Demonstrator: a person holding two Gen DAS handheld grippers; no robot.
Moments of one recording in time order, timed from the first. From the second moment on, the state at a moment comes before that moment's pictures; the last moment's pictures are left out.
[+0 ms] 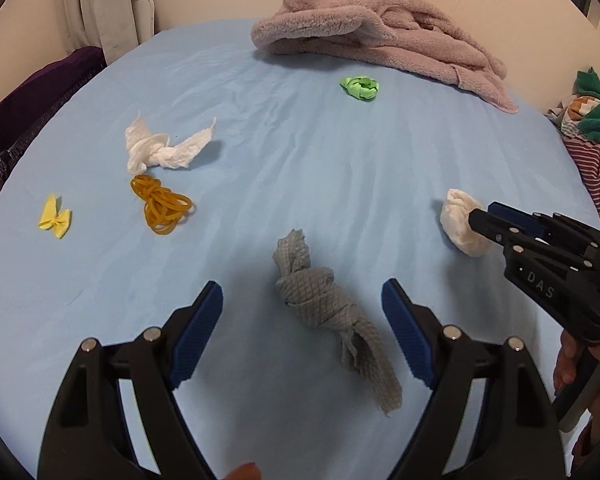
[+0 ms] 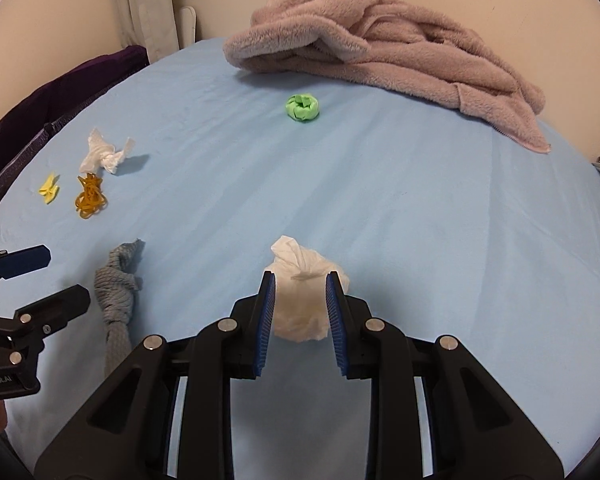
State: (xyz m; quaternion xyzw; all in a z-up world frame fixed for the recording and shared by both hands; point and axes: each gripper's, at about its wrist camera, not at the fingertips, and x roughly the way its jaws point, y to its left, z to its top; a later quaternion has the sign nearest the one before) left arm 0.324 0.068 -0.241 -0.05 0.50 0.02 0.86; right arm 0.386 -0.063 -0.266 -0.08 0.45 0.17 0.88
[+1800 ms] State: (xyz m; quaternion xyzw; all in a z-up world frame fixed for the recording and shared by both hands) left arm 0.149 0.154 -0.152 -0.09 0.46 0.09 0.88; right arm 0.211 0.028 -0.135 -0.16 0.37 0.28 0.87
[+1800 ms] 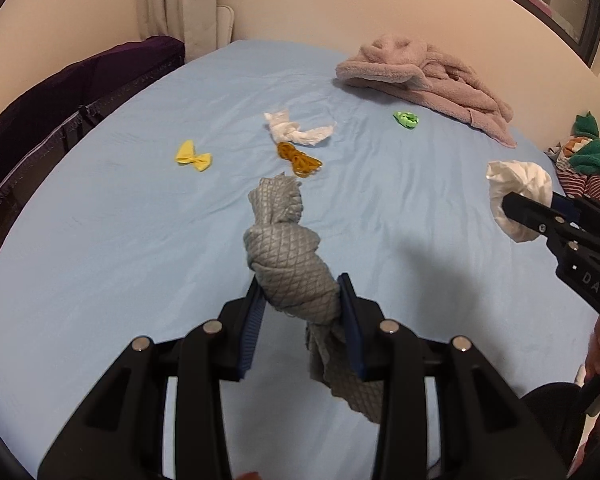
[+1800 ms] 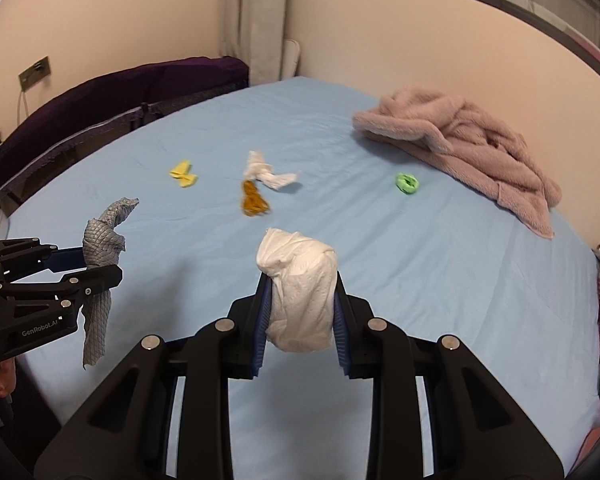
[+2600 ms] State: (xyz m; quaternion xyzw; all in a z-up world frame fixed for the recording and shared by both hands) left arm -0.072 0.295 -0.056 -0.13 0.40 0.26 0.87; right arm 0.038 0.228 -0.067 -0.22 0.31 0.48 0.79
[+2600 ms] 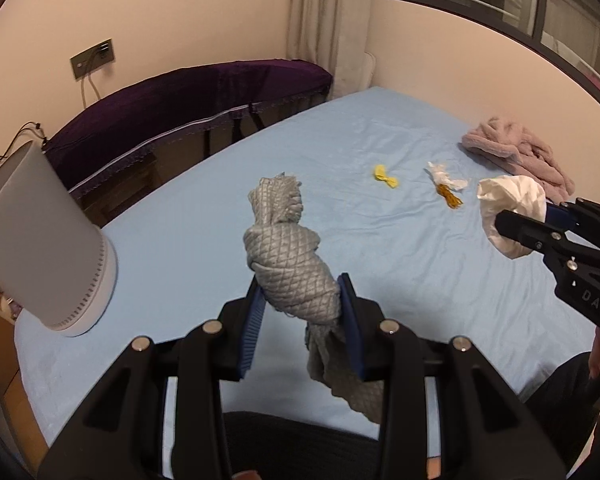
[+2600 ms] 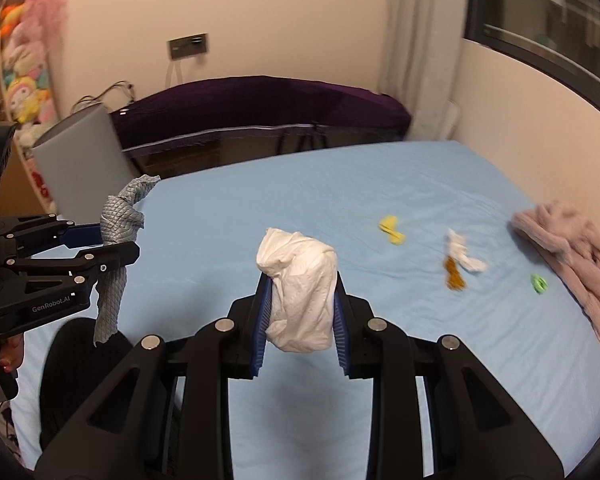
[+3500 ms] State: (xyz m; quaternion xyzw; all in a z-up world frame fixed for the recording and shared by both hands) left arm -0.292 0.501 0.108 -0.15 0.32 0.48 0.80; right arm -0.149 0.552 0.066 -0.25 0.26 0.70 0.62
